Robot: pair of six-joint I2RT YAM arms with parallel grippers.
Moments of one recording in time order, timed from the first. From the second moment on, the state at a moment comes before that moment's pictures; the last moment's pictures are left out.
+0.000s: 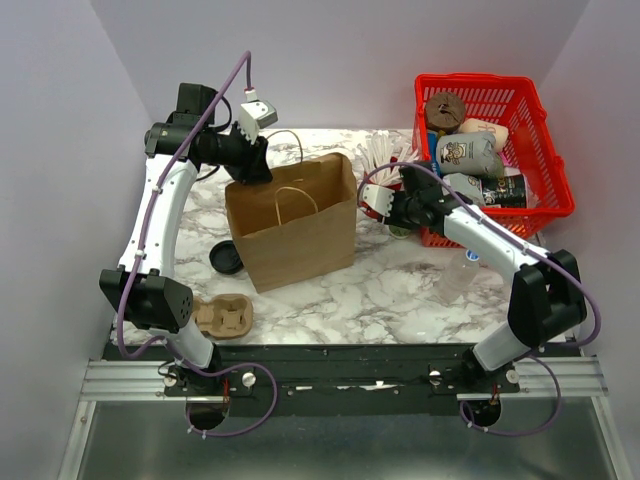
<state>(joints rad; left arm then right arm) -0.13 1.65 1.92 -1.12 0.71 0.51 0.43 1.57 1.16 -0.46 -0.03 -1.00</state>
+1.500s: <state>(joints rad) -0.13 1.64 1.85 -1.12 0.72 0.51 0.53 1.36 1.34 -0.79 -0.14 -0.37</state>
